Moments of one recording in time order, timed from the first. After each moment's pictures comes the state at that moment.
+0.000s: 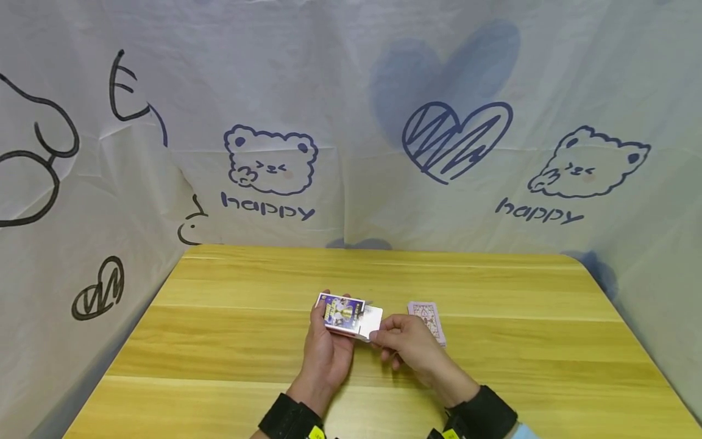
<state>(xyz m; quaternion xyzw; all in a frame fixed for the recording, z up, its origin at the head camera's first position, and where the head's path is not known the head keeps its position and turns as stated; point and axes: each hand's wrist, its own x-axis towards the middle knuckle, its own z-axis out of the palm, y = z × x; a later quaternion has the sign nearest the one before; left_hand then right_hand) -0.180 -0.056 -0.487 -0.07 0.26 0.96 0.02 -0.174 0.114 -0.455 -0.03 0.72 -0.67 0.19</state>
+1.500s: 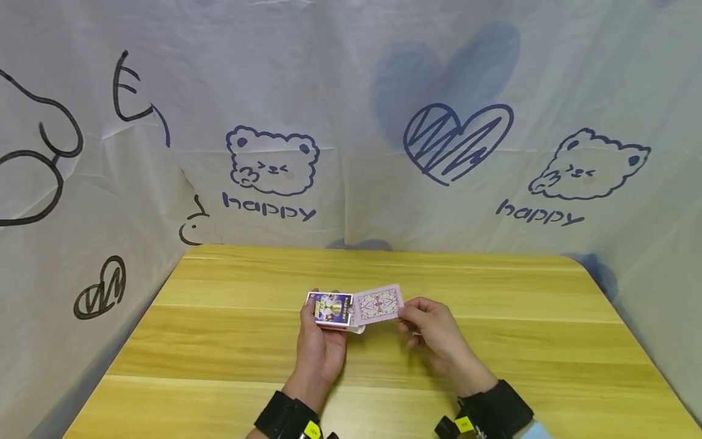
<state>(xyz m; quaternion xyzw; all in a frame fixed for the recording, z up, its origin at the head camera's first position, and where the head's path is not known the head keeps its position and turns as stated) -0.185 -0.067 -0.488 -0.08 0.24 0.97 -0.01 -0.191 0.141 -0.443 0.07 0.68 -0.72 0.12</state>
